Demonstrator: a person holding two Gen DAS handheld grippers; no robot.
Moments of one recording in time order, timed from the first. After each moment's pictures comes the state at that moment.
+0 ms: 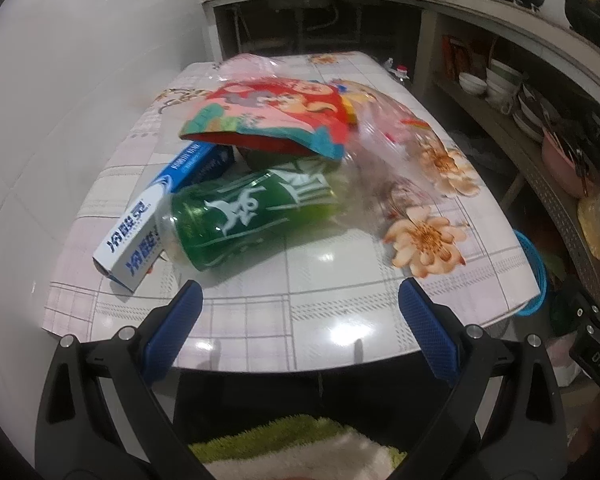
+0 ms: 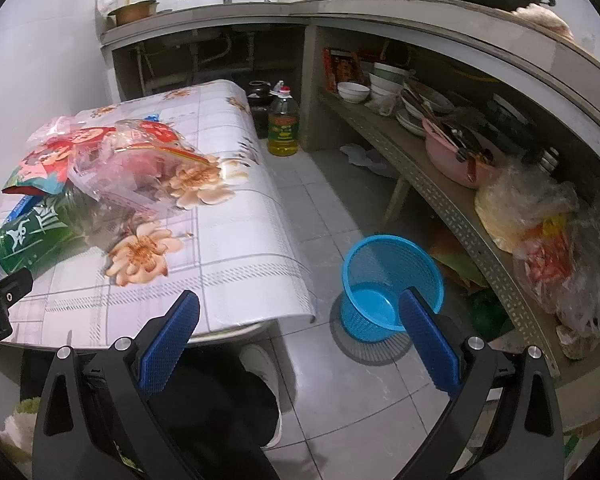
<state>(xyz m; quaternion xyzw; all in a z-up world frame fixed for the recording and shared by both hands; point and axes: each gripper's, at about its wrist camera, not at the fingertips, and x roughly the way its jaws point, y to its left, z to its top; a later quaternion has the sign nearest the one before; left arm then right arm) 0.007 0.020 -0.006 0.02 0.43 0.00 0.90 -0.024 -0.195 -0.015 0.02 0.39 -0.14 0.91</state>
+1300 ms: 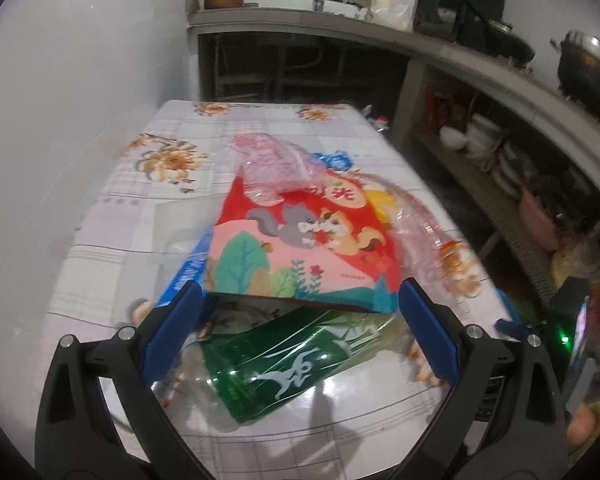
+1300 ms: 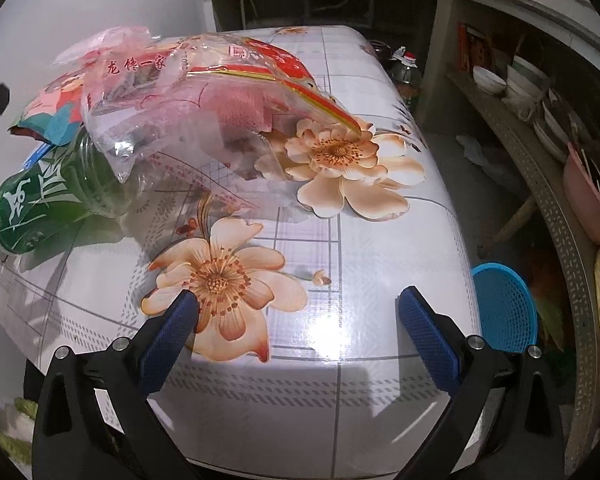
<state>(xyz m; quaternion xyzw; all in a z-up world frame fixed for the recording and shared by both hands) 0.102 0.086 0.028 -0.03 0.38 -0.08 0.92 0.089 -0.140 -0.077 -0.03 0.49 0.03 0.87</state>
